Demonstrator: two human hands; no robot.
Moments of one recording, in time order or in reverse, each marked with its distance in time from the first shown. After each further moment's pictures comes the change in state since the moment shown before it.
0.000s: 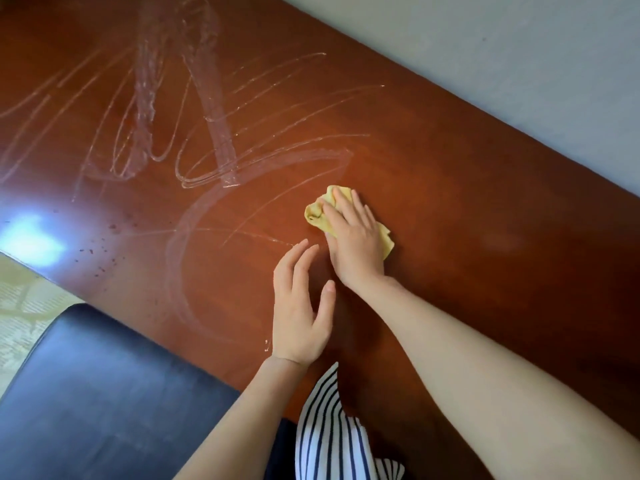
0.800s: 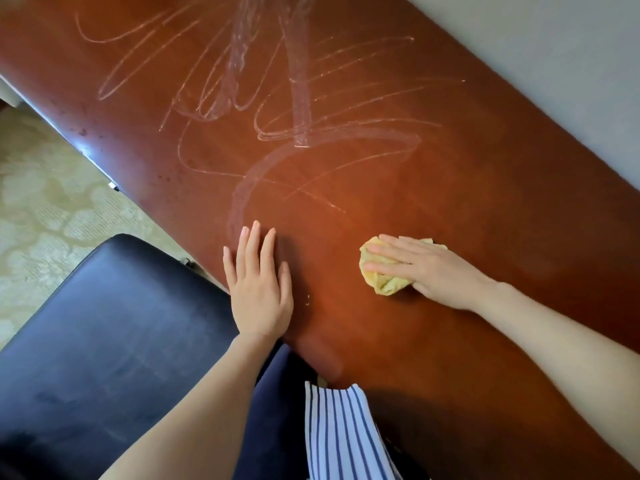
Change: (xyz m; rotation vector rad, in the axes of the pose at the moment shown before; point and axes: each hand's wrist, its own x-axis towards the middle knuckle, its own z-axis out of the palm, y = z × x) left_hand -0.044 -0.070 -0.066 0.599 0.216 -0.182; right_hand -0.046 0.052 -0.036 -0.132 -0.434 -0.811
